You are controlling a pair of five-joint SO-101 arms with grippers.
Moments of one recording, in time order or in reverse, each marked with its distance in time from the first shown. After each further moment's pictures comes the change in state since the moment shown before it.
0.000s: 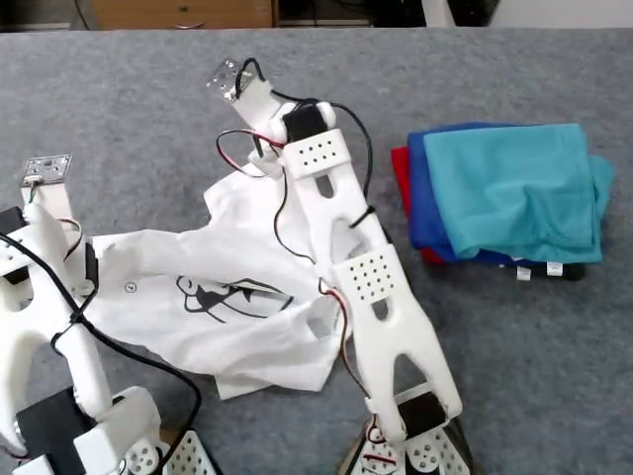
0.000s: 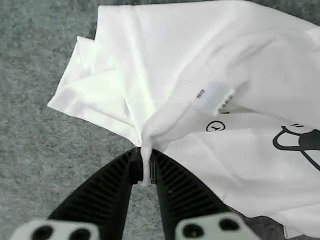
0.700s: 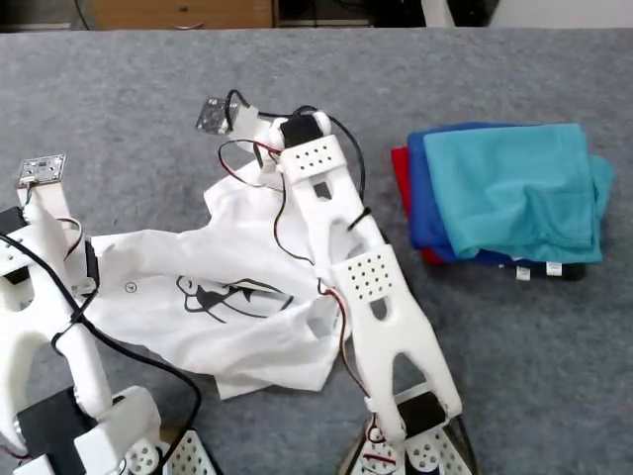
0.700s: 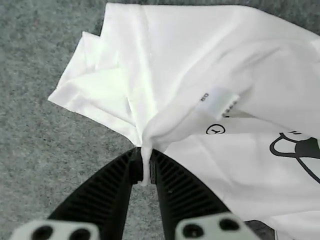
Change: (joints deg) left arm 0.0 0.0 0.0 0.0 3.4; right arm 0.0 2.1 2.6 -1.0 21.9
